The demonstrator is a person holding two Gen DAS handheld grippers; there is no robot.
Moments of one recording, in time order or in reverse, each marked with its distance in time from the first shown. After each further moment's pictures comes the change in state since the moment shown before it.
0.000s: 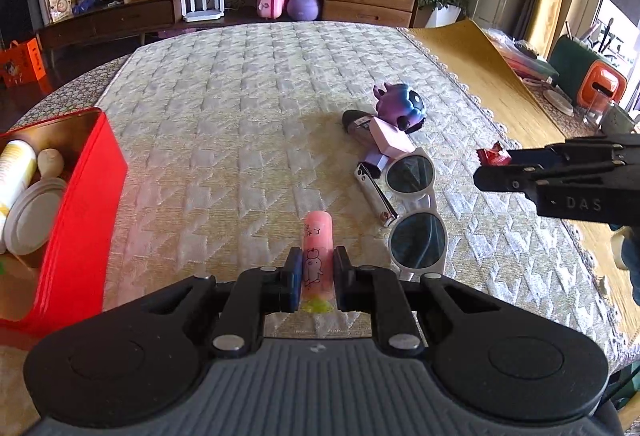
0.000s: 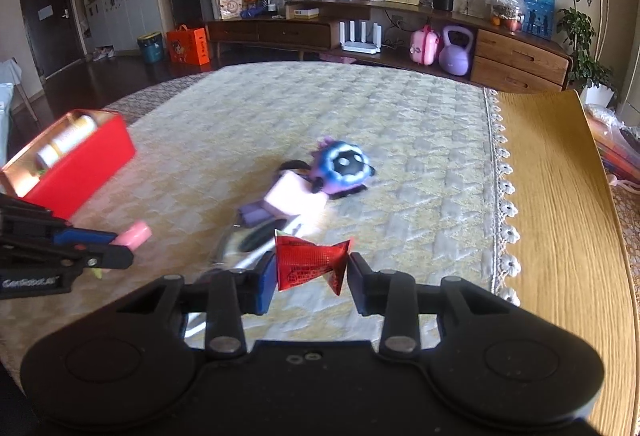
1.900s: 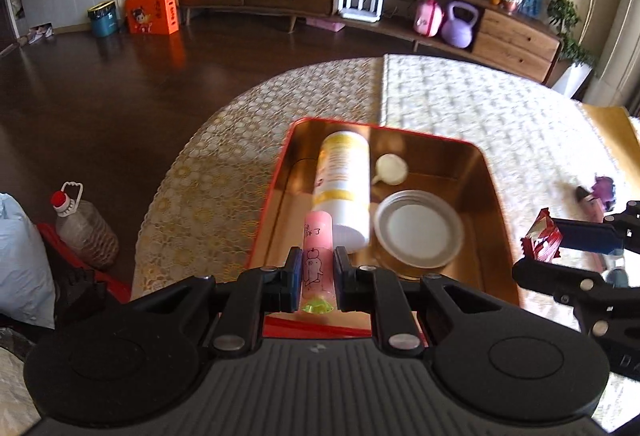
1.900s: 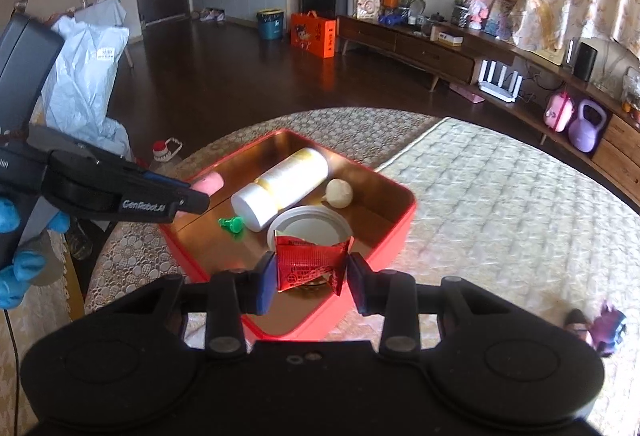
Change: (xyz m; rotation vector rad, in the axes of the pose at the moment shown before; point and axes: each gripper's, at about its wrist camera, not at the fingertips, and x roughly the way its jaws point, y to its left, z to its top) left arm -0.089 0.238 0.000 -0.244 0.016 0.273; right arm 0.058 0.265 0.082 -0.282 0.036 0.189
